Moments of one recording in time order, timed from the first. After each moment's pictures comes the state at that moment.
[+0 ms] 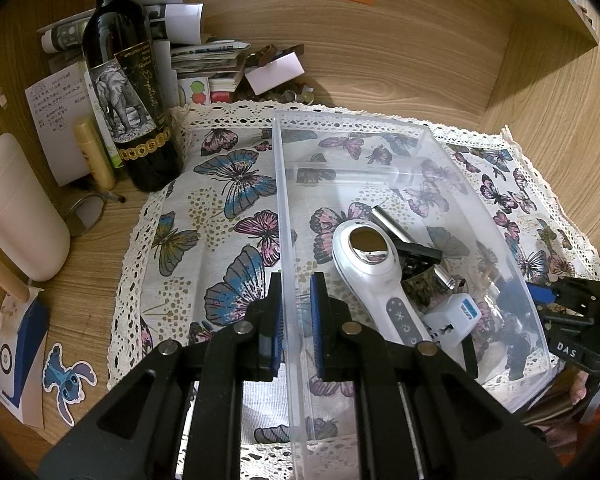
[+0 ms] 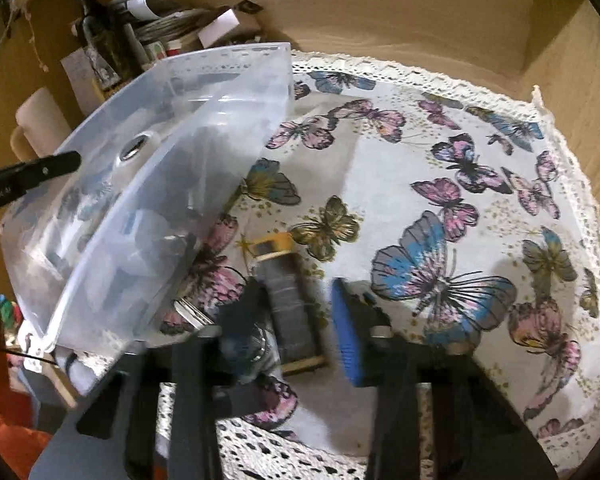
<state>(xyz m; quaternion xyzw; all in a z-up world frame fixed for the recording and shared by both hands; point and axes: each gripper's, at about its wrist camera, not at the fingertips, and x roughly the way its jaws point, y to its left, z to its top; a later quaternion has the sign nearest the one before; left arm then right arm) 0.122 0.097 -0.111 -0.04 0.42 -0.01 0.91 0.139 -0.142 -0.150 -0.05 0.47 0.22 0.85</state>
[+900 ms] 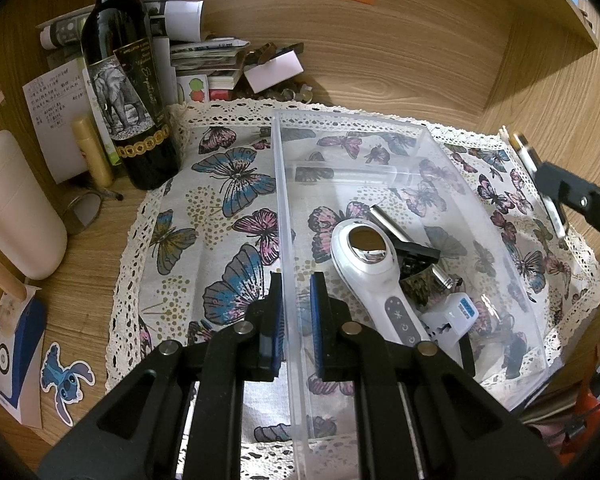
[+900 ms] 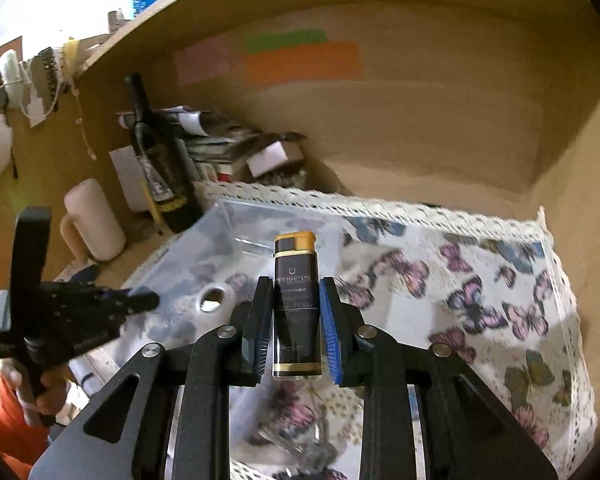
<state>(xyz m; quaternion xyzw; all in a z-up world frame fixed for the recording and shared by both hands) 0.121 0.099 -0.112 -0.05 0.42 -0.02 0.91 0.141 -0.107 -0.058 -0.02 0.32 0.27 0.91</state>
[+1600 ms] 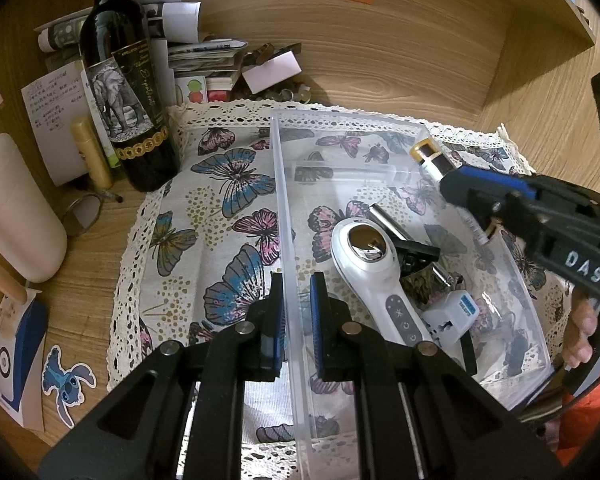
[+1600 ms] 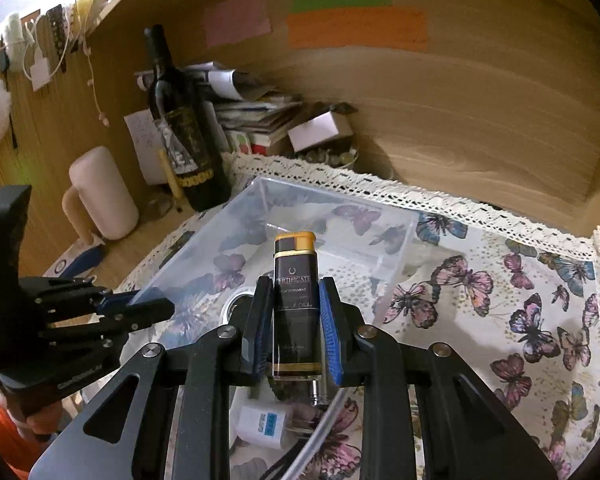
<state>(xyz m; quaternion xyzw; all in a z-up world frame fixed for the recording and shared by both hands) 0.121 0.100 -0.111 -0.04 0.42 -0.02 0.91 0.169 -0.051 -0.087 -0.05 0.36 0.31 0.88</state>
